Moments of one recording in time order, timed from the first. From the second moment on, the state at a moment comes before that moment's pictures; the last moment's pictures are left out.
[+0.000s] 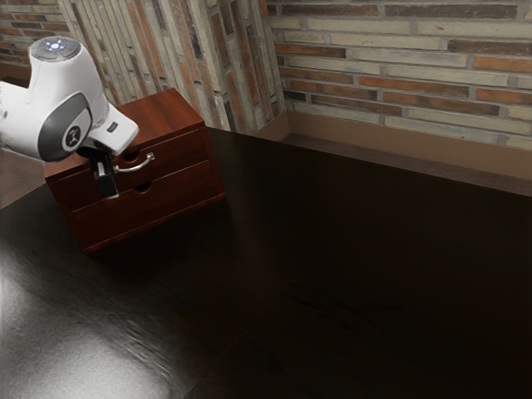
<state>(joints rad) 0.27 0.10 0.18 -1.65 0.32 2.09 0.93</state>
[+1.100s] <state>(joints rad) 0.27 0.26 0.15 -1.53 0.28 2.11 0.94</state>
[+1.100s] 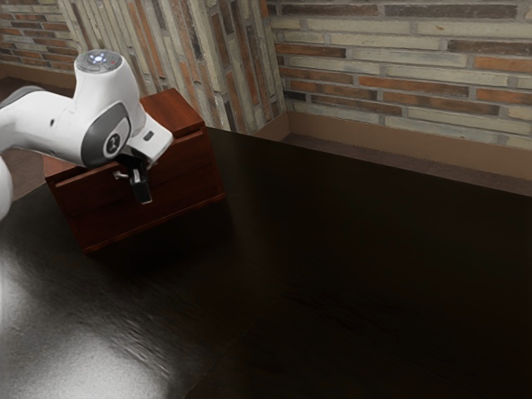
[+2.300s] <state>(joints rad) 0.09 -0.08 0.16 -1.93 0.28 2.12 0.93</state>
